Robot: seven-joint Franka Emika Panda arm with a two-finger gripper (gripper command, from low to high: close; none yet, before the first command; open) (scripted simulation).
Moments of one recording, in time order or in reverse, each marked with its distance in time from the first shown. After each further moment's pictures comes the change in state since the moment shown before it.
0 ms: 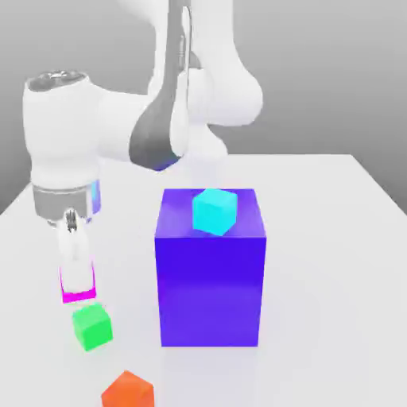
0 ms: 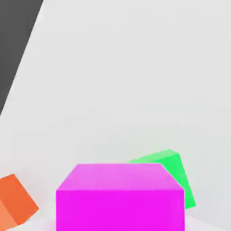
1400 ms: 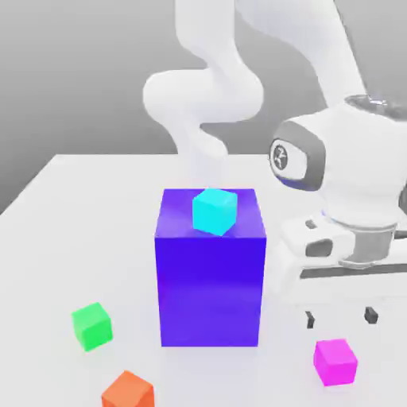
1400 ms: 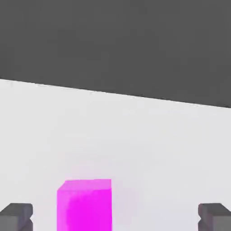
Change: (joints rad) arm 0.574 0.293 0.327 0.242 -0.202 0.033 -0.427
